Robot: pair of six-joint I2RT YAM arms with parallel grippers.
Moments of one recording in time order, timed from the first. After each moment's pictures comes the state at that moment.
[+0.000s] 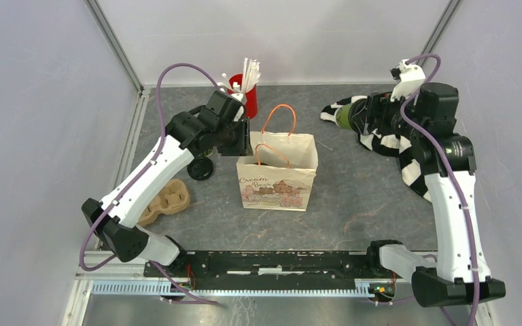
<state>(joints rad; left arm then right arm) -0.66 1.43 1.60 -1.06 -0.01 -0.54 0.05 1.12 1.49 -0.83 -0.25 0.02</state>
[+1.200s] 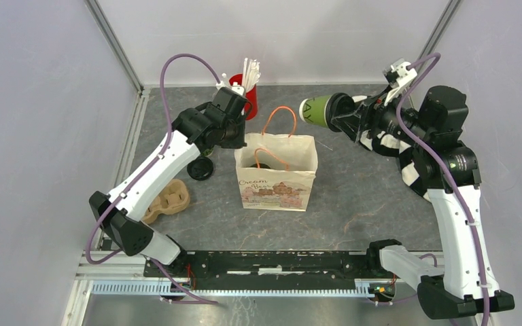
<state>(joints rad) -0.67 1.49 1.64 -1.04 -0.22 -0.49 0.14 1.03 1.49 -0.64 -0.60 0.04</state>
